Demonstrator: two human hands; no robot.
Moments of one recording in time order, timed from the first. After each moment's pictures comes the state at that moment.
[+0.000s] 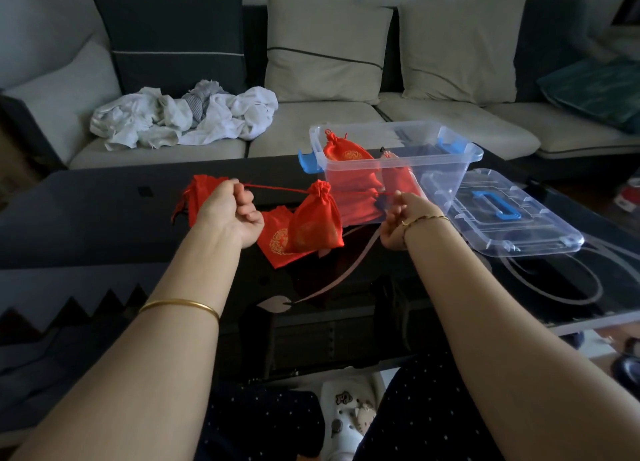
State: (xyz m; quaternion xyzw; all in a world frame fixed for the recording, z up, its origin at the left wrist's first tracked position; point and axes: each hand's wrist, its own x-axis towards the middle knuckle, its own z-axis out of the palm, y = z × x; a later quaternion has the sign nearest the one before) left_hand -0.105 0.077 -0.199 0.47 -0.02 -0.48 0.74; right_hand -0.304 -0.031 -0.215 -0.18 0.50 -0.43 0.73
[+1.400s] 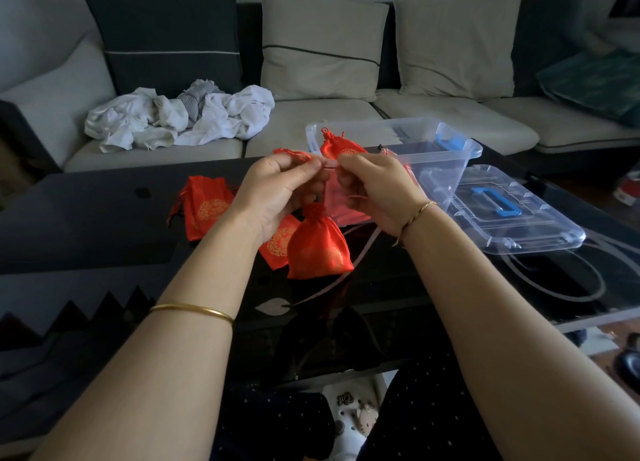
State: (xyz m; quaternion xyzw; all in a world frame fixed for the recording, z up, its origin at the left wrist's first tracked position) left_hand -0.154 0.071 -0.176 0.51 -0.42 -0.41 0.63; right_hand -0.281 0.007 -0.176 -0.61 0.32 -0.39 0.61
